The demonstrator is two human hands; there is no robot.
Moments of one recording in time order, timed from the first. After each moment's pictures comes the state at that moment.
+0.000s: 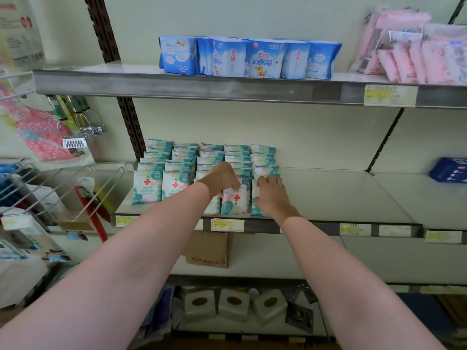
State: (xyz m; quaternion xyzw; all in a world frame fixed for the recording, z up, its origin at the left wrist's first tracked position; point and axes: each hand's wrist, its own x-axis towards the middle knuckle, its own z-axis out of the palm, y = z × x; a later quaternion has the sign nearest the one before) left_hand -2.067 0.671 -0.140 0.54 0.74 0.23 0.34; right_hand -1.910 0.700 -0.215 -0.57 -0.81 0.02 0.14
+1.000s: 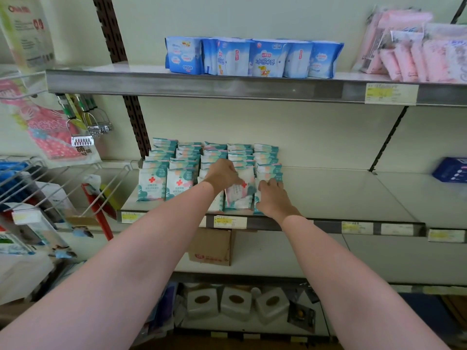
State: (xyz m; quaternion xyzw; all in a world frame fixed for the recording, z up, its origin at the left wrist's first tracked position) left_hand -2.077 0.671 -0.149 0.57 0.74 0.27 0.25; right_hand -1.909 0.685 -0.216 -0.57 -0.82 0.05 0.11
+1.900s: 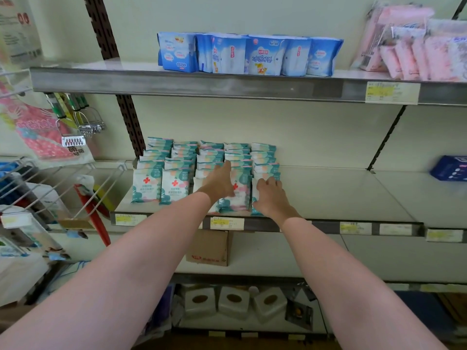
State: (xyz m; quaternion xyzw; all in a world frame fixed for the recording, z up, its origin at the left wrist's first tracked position) left_hand -2.072 0.666 -0.164 0.63 0.74 0.15 0.17; right_hand -1.909 0.697 -0.223 -0.57 -0.81 0.06 0.11
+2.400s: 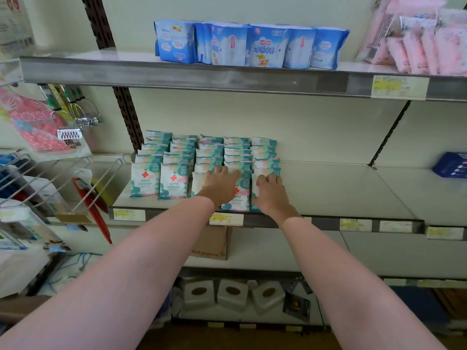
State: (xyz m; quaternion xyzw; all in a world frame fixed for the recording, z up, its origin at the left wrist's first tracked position) left_hand -2.067 0.668 -0.190 0.70 0.71 -0.05 -0.02; right_hand -1.909 0.697 -0.230 -0.57 -0.81 0.04 0.13
